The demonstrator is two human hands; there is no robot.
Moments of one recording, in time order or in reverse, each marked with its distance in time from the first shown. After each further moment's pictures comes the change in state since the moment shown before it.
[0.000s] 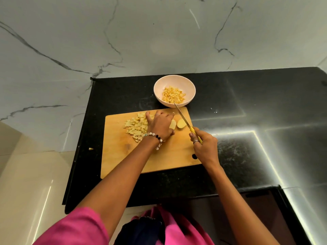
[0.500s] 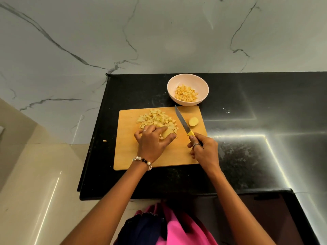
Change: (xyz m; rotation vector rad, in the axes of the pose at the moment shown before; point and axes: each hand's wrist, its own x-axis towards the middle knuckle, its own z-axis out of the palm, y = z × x) left_hand -0.093 -0.038 0.014 -0.386 0.375 -0.176; right_hand -0.026 -0.022 0.019 0.172 -0.123 0.070
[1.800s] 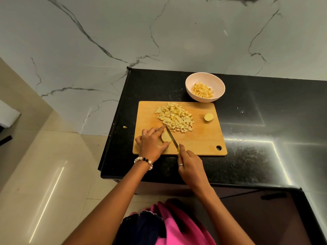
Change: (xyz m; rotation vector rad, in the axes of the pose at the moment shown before) left_hand -0.050 -0.054 -0.020 0.032 -0.141 -0.209; right_hand -0.091 -0.006 0.069 -0.528 -0.136 -0.381
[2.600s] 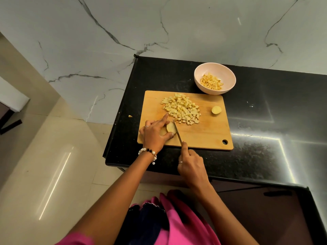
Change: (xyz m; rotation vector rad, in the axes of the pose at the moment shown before) left_hand -0.002 -0.007 0.005 -0.160 0.081 -0.004; right_hand -0.014 -0.004 0.006 -0.247 -0.130 -0.018
